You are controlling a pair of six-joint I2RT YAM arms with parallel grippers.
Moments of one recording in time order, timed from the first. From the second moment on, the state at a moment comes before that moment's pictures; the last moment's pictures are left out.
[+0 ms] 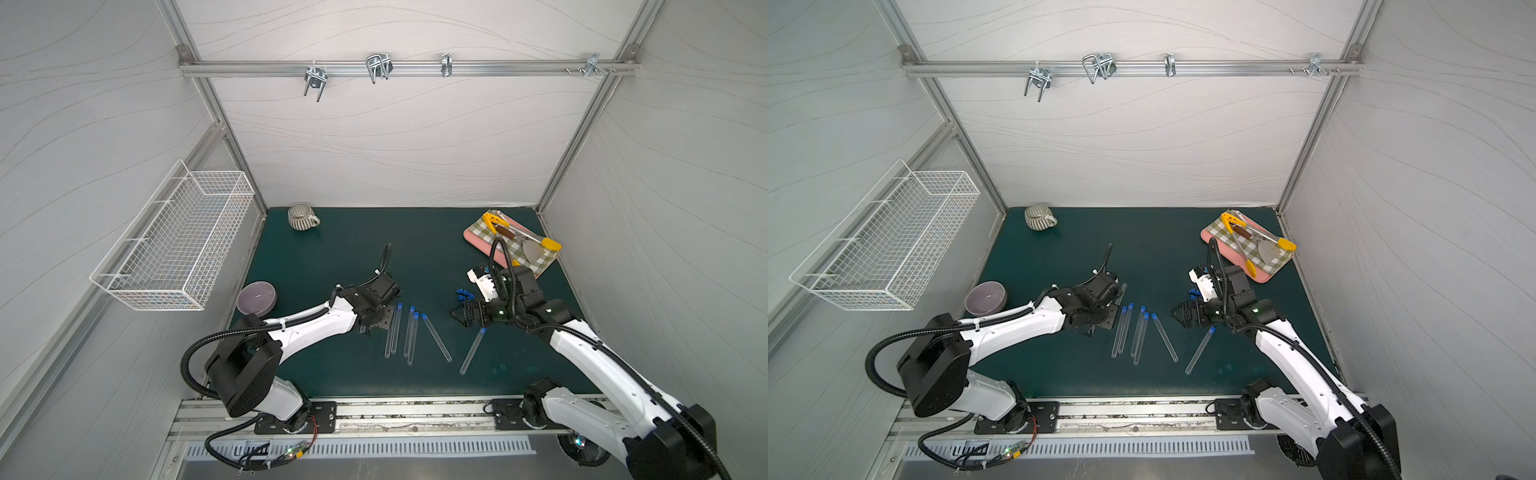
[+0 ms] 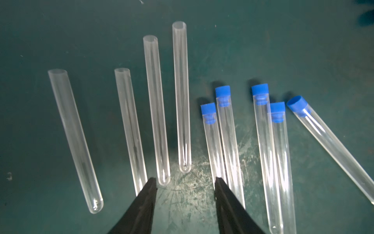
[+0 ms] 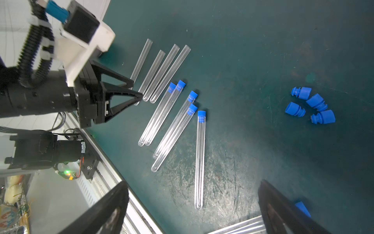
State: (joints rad) left arm -0.78 1.48 0.89 -0.57 -0.18 -0.46; right arm 0.45 0.97 0.72 -0.59 -0.49 0.19
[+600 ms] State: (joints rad) left arm -0.81 1.61 0.89 -0.49 -0.16 -0.49; right arm 0.45 0.98 0.71 -0.56 -0.49 0.20
